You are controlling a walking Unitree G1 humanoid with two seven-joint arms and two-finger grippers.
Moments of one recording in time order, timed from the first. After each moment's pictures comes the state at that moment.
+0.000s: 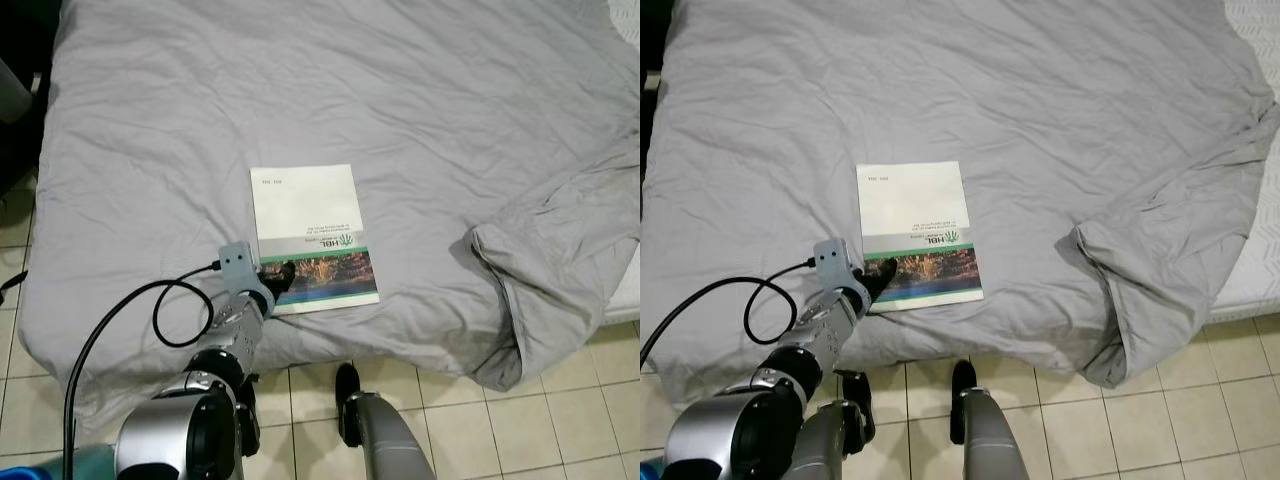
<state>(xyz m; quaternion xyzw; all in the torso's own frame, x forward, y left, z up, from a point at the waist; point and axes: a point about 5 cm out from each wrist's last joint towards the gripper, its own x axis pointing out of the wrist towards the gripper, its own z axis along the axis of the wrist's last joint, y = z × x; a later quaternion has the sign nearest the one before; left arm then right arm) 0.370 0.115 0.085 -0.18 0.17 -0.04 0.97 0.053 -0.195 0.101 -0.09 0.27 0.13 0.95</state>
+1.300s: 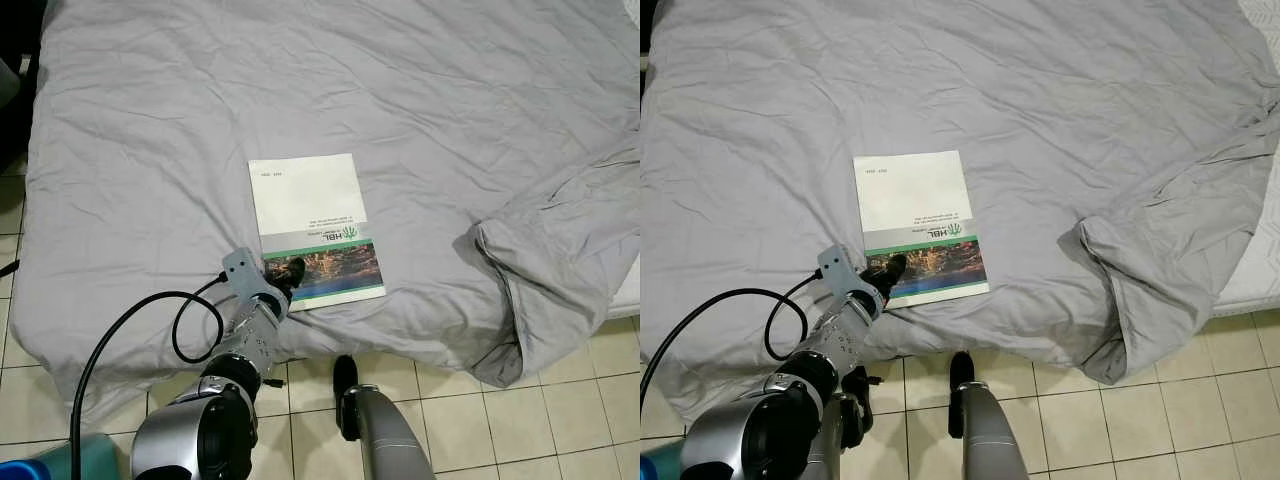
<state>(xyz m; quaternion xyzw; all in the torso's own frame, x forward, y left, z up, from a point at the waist) 0.367 0.095 0.083 -0.30 0.16 -0.03 0.94 0.030 -0.193 0.103 -0.09 0.30 0.14 0.94</state>
